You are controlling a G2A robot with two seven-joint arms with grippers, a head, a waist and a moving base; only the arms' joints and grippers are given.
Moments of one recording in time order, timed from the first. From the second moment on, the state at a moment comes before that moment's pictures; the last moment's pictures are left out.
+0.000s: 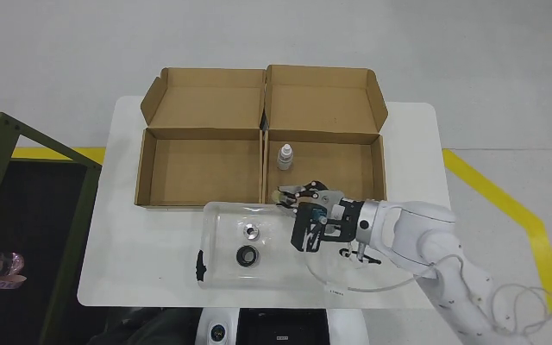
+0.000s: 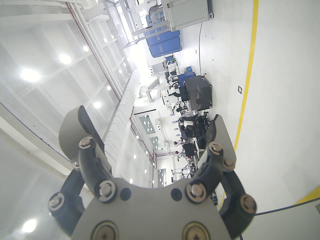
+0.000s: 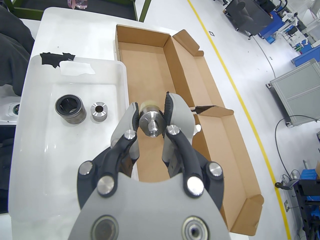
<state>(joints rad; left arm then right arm) -0.33 -0.16 -0.45 -1.44 1.96 -0.37 0.19 -1.15 -1.06 1.10 -2.10 -1.34 -0.76 0.44</state>
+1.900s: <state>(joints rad) -0.33 -0.16 -0.45 -1.44 1.96 -0.37 0.19 -0.68 -1.18 0.80 -1.36 -1.10 -0.63 0.78</state>
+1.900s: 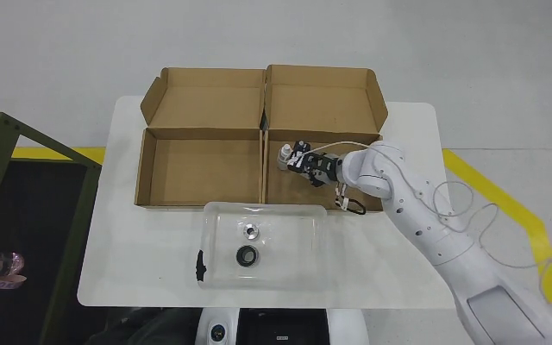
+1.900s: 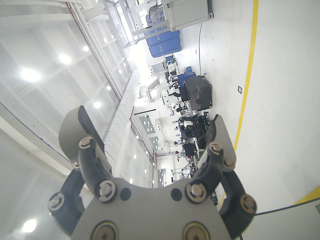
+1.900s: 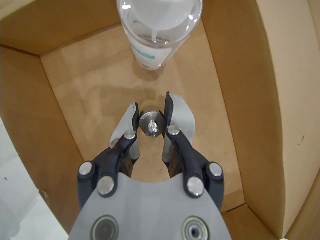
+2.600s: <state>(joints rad) -0.33 -0.16 -0.45 -1.44 1.96 -0.37 0.19 -0.96 -1.10 1.04 -1.84 -1.09 -0.66 0.74</state>
